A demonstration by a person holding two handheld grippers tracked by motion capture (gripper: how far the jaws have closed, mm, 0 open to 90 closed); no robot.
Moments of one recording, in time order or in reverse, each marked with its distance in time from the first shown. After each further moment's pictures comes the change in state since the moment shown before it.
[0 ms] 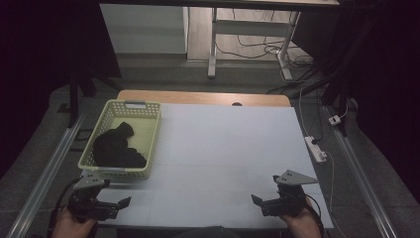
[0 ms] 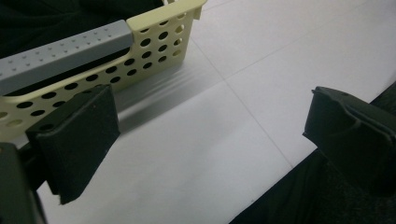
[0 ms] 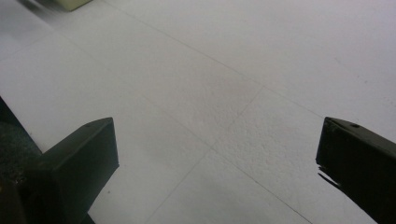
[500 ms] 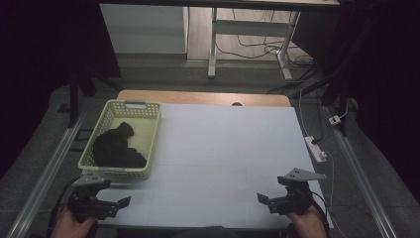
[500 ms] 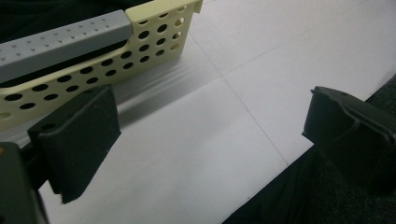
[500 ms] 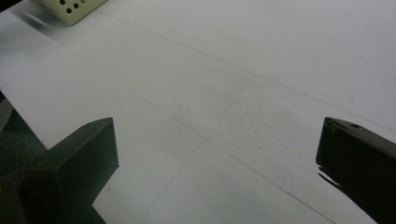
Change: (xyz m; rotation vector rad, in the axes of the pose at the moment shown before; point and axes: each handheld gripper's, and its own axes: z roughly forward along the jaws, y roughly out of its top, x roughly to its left) left arm 0.005 0.001 0.002 0.024 -0.030 -0.034; right arm -0.018 -0.004 -0.005 0.020 0.061 0.092
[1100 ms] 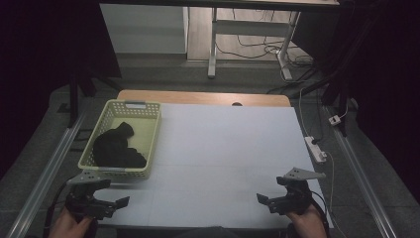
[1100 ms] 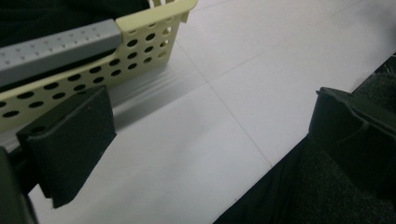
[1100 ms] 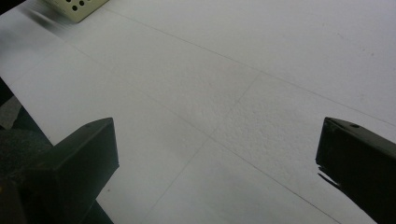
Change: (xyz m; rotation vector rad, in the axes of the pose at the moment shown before) left arm 0.005 0.001 -0.005 -0.027 -0.077 -0.008; right arm -0.002 0.000 0.001 0.015 0.024 0.010
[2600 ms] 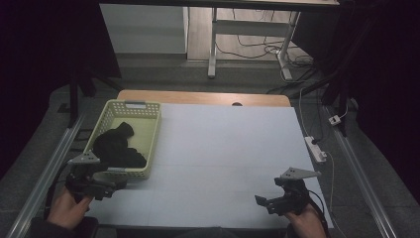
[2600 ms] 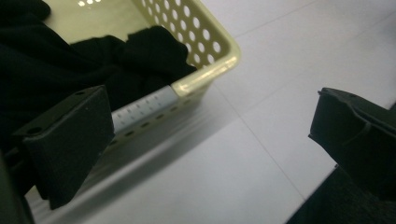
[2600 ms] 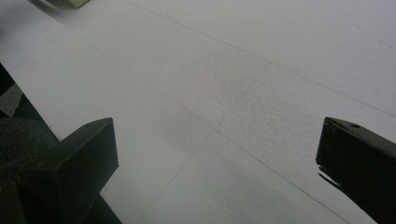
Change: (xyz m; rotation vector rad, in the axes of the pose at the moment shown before) left arm 0.025 0.036 0.000 -0.007 0.045 0.024; right arm 0.002 0.002 0.005 0.054 0.010 -0.023
